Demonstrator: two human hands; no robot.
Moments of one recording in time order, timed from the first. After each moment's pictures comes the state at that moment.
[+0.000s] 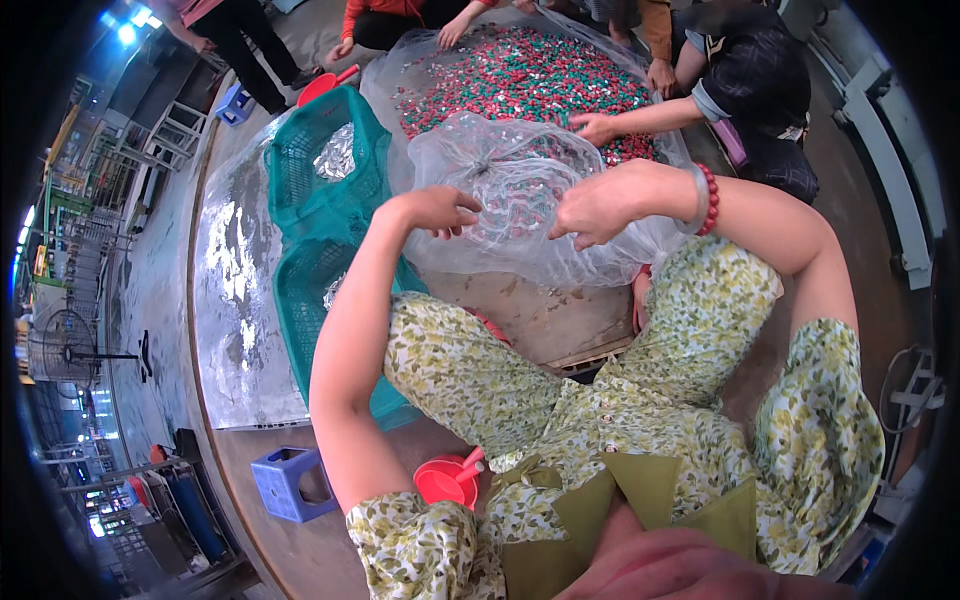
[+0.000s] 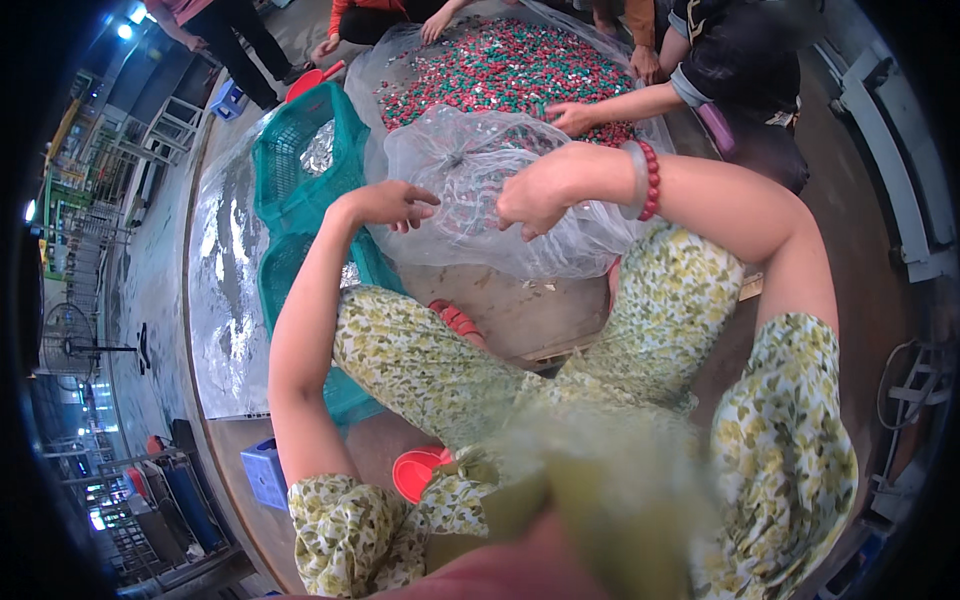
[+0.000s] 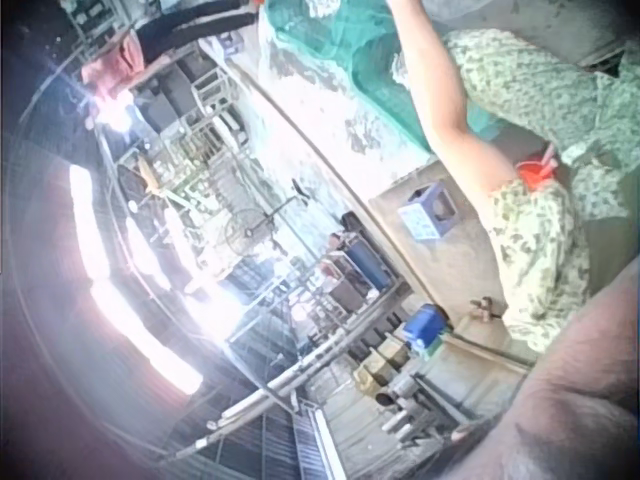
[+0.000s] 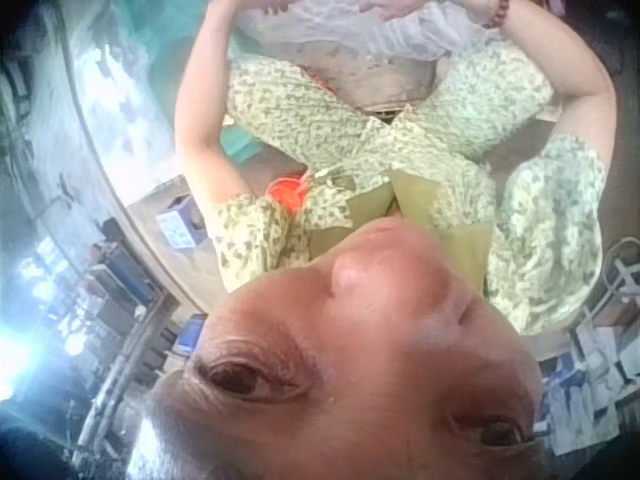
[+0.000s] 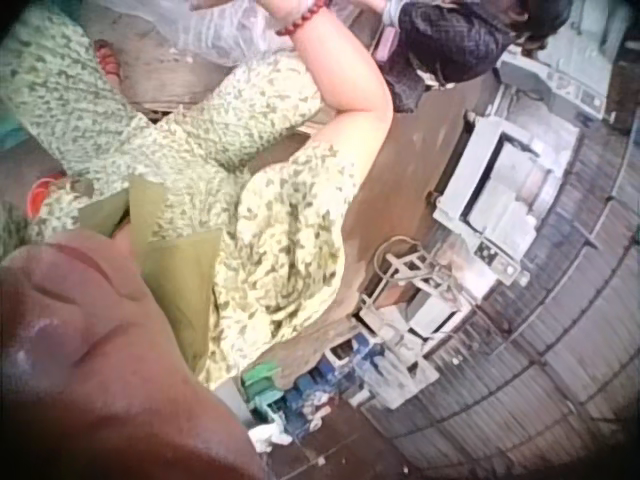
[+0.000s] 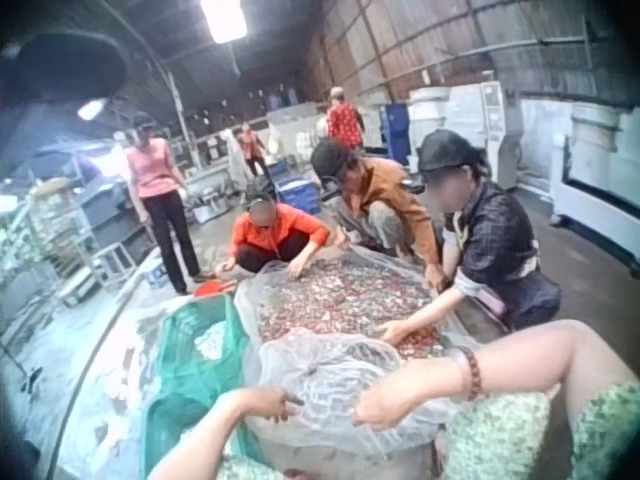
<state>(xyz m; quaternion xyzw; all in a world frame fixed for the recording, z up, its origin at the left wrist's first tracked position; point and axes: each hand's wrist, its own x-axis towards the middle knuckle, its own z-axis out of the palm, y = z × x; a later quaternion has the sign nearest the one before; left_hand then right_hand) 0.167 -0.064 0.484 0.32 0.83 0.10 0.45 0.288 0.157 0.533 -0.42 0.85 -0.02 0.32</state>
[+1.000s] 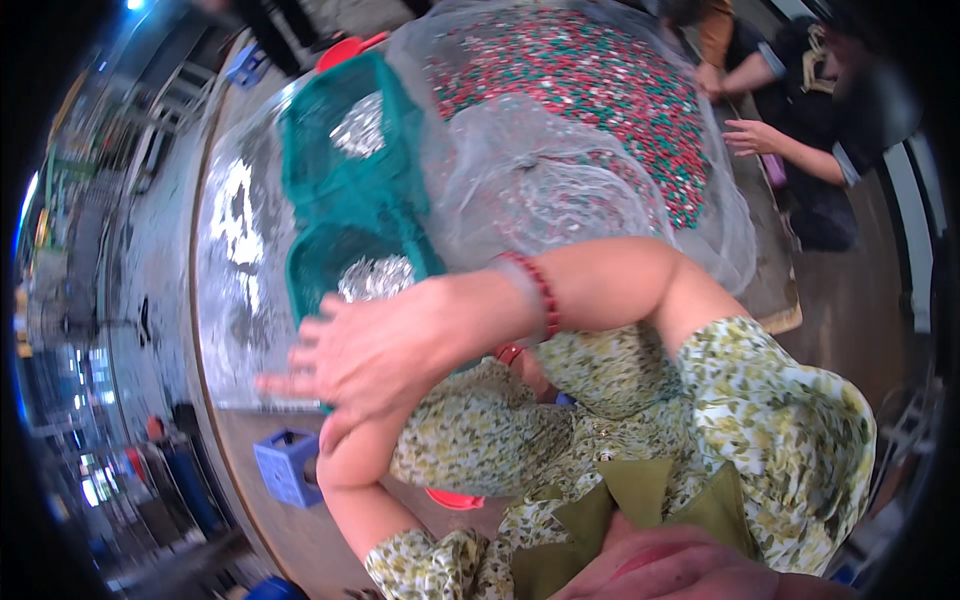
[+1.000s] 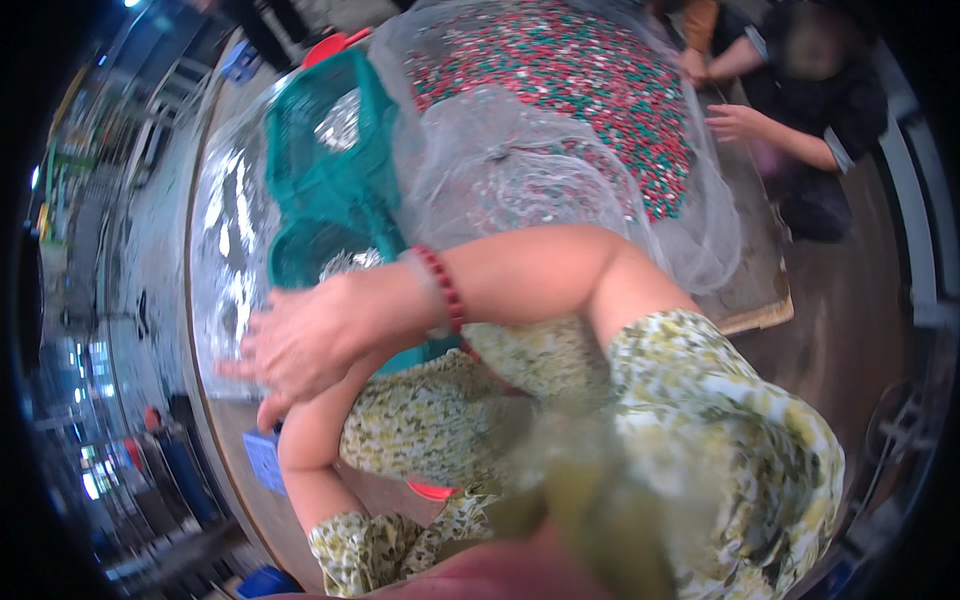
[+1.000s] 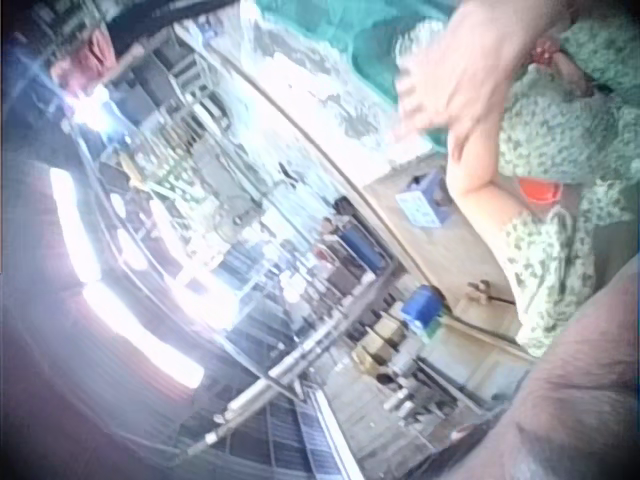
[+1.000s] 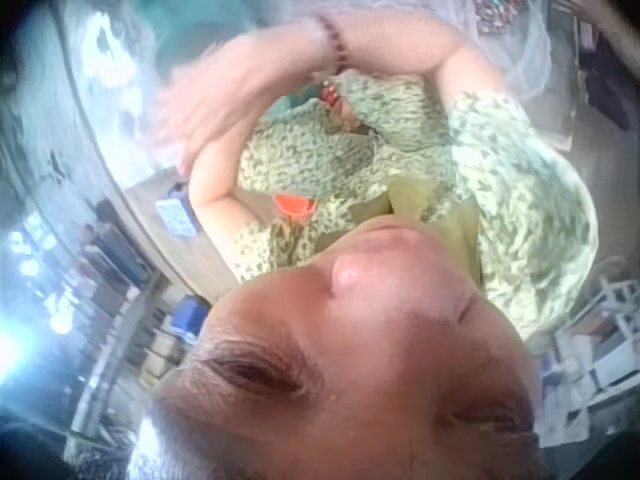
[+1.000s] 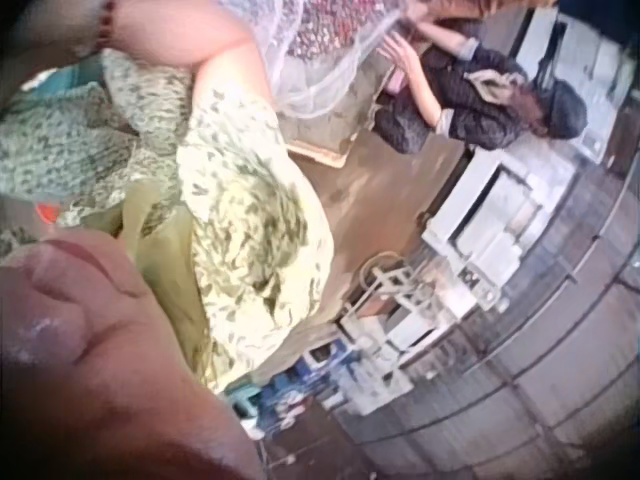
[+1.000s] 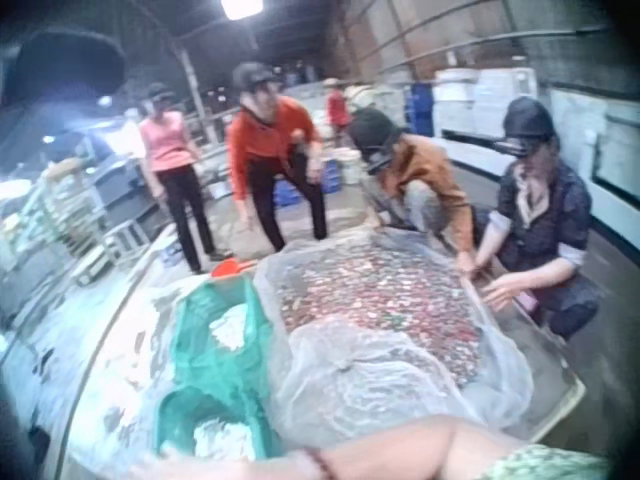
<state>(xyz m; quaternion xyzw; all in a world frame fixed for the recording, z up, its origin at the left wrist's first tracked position) 0.286 -0.167 0.484 0.36 0.86 0.03 0.36 0.259 -0.053 0.588 -0.62 0.72 -0.31 -0.06</state>
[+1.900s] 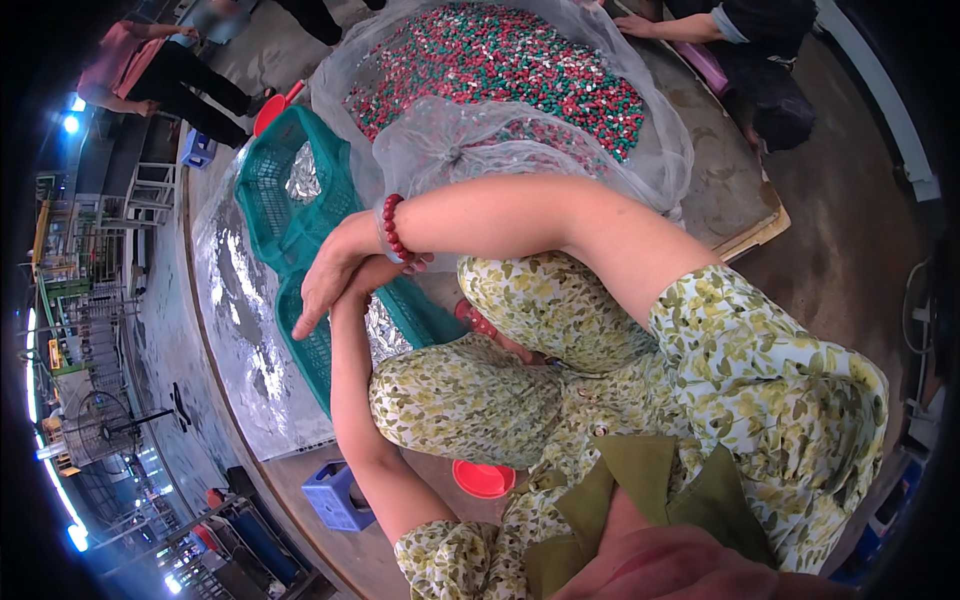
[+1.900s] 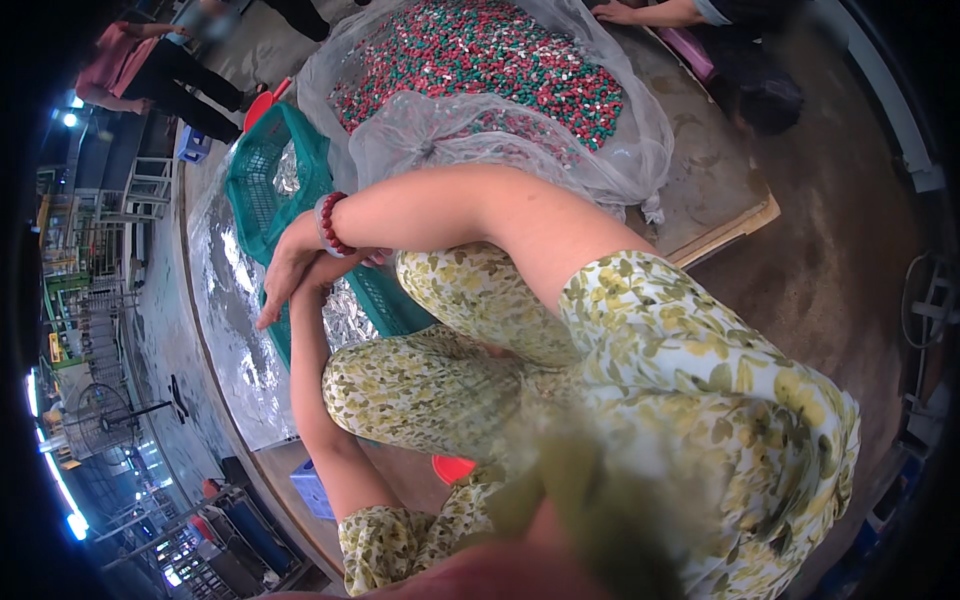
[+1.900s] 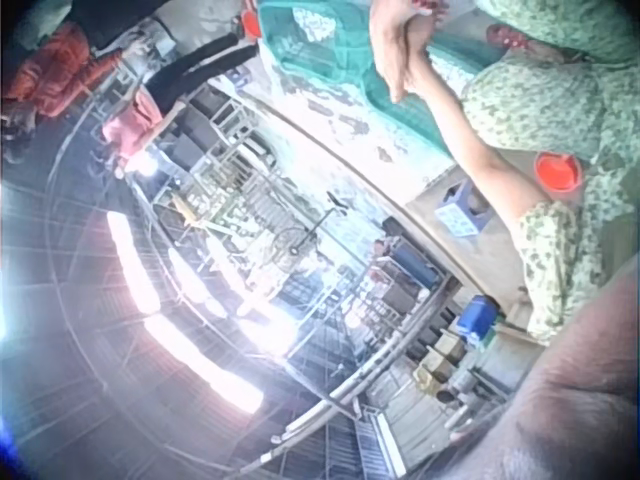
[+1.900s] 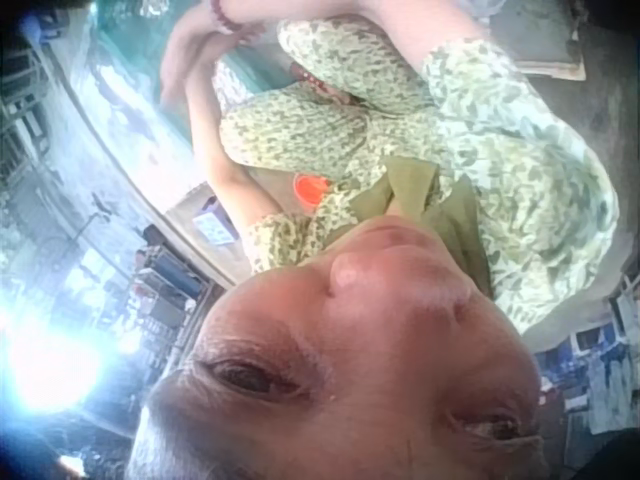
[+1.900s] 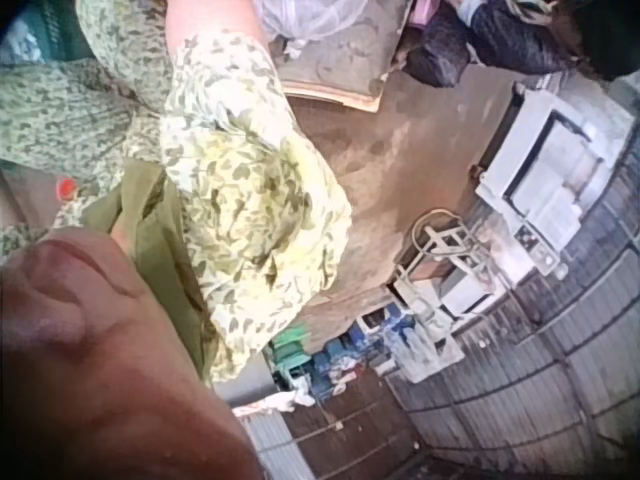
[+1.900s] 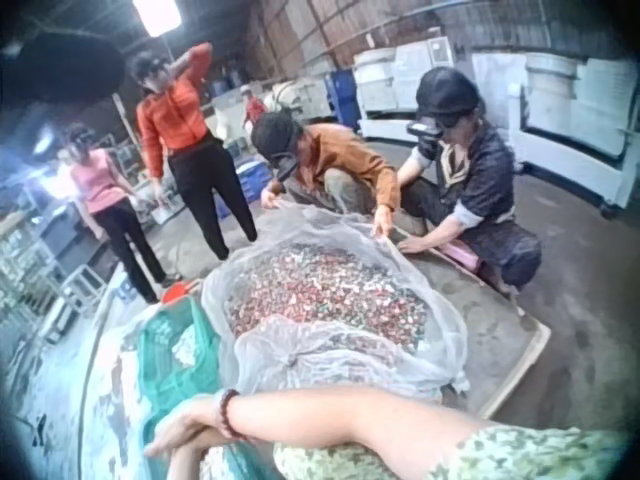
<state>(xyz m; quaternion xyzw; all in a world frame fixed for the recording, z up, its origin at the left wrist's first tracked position) 0.154 -0.126 0.461 0.29 0.87 -0.06 0.40 0.199 0.014 0.579 -0.29 0.78 -0.29 0.47</state>
